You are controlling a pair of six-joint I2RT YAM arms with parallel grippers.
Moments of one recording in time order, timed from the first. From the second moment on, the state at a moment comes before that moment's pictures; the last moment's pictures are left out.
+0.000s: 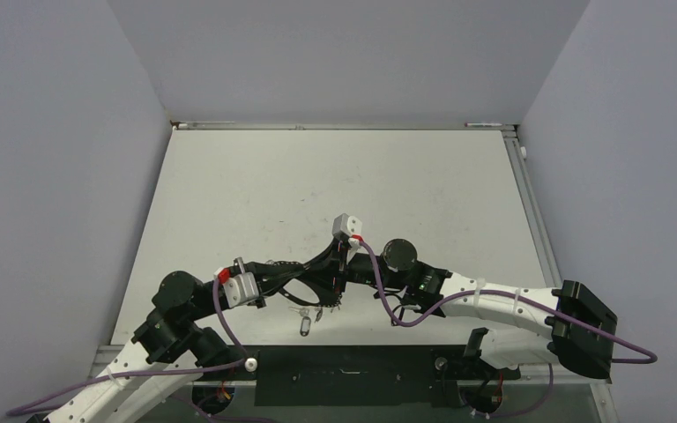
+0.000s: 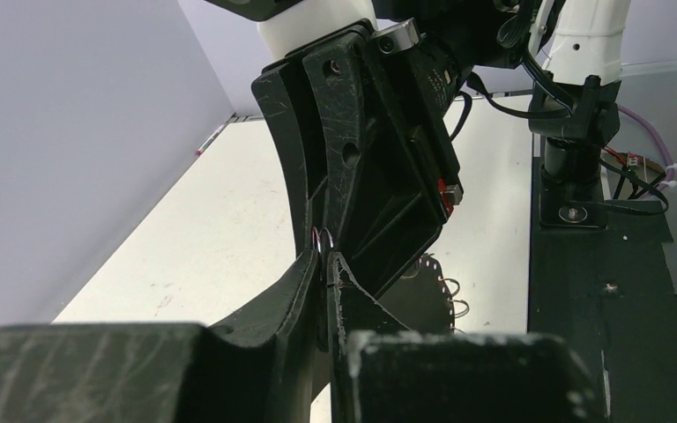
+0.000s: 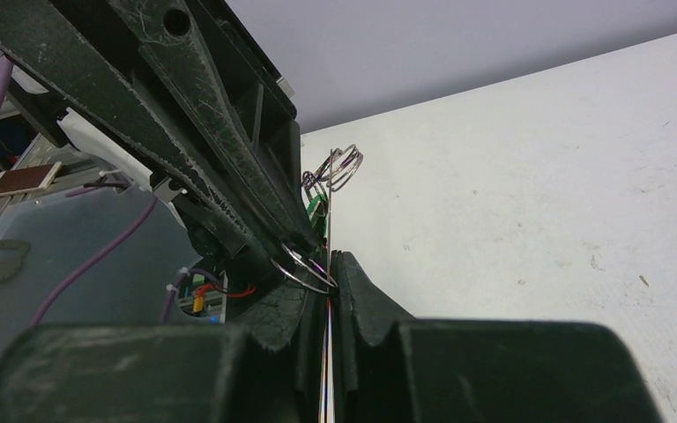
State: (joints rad) left arm -0.79 0.33 0.48 0.00 0.46 0.19; right arm 1.10 1.22 0.67 0.62 -0.35 0.25
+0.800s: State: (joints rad) left arm -0.79 0.33 0.49 0.00 0.45 0.16; right arm 1.12 1.22 0.68 0.60 -0.34 0.26
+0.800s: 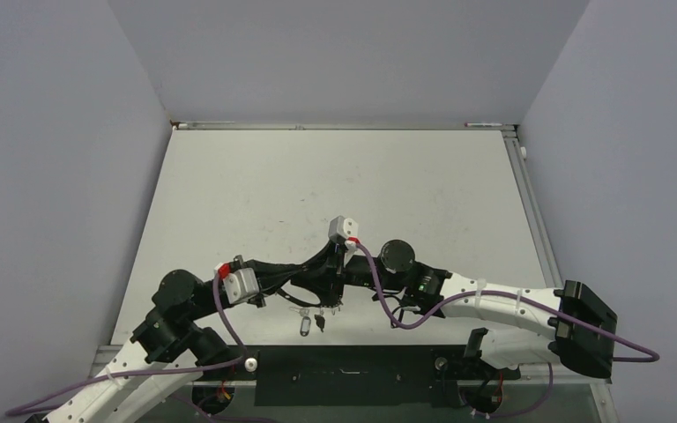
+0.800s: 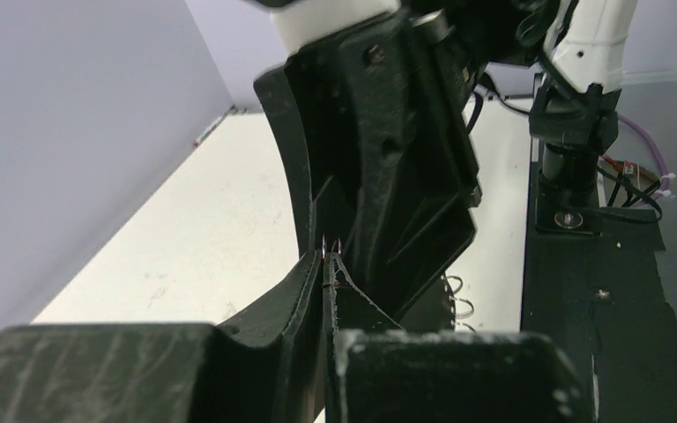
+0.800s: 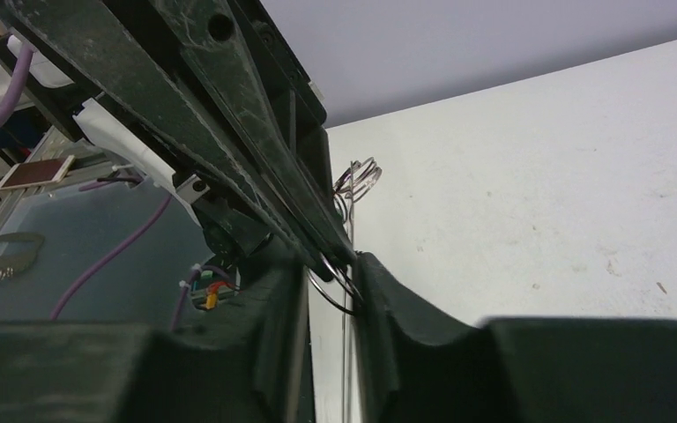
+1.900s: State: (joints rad) left arm -0.79 0.47 0.62 -0.28 0.37 0.14; right arm 1.15 1.07 0.77 0.12 -0.23 -0.34
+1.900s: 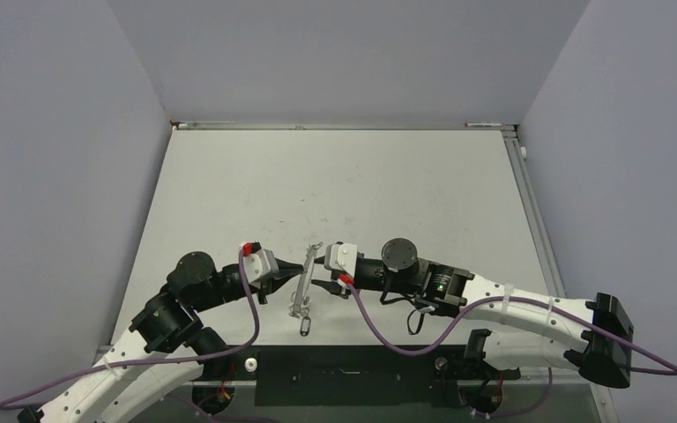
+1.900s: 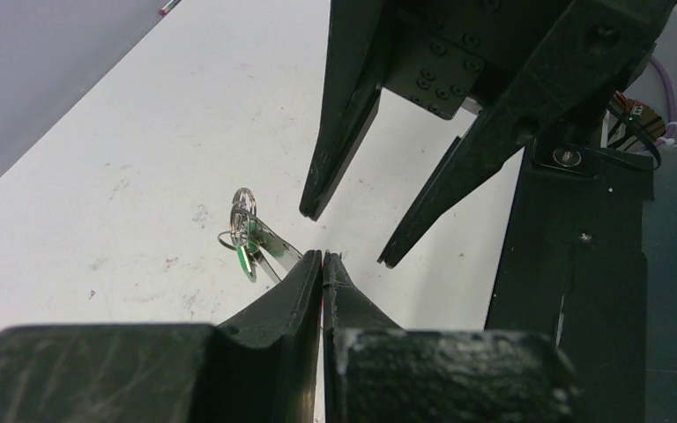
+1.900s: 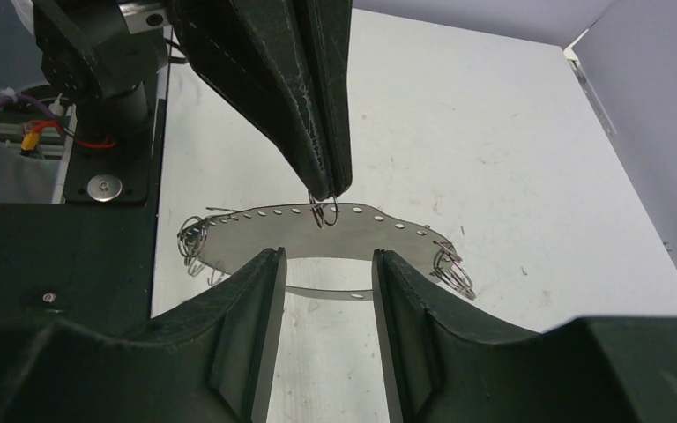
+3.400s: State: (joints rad) left arm -0.79 0.47 0.62 -0.28 0.37 0.14; right arm 1.14 1.17 0.83 0.12 -0.31 -0.37
